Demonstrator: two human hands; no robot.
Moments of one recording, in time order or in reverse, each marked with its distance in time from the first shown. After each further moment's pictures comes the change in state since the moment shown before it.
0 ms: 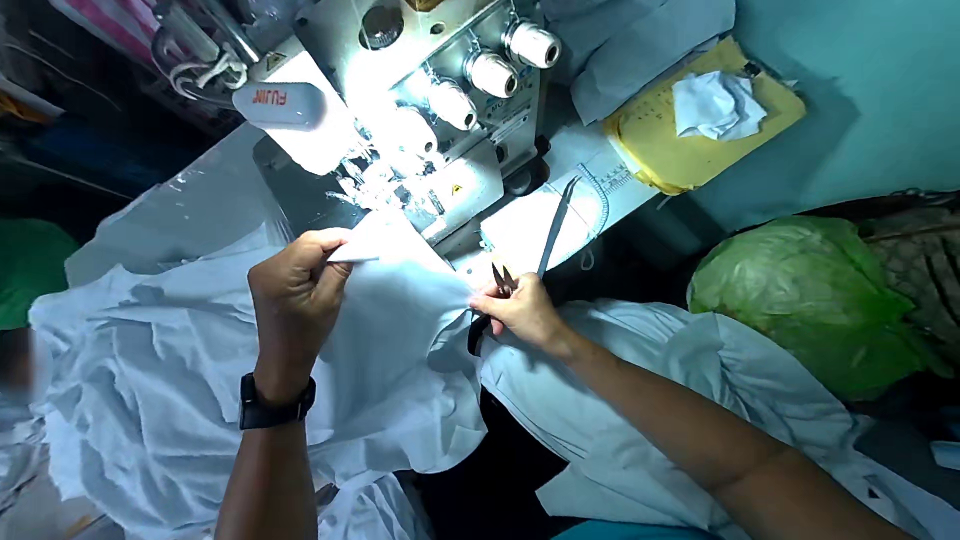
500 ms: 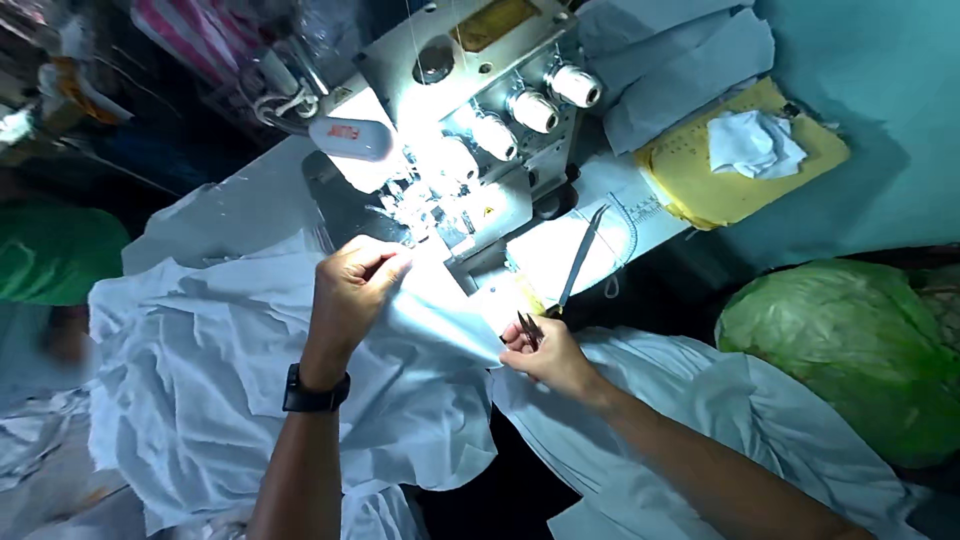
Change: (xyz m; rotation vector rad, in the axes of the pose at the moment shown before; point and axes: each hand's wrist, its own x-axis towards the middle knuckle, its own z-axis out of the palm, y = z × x) left_hand 0.010 0.001 0.011 -0.096 -0.066 -0.163; right_hand -0.024 0.004 -0.010 -0.159 -0.104 0.085
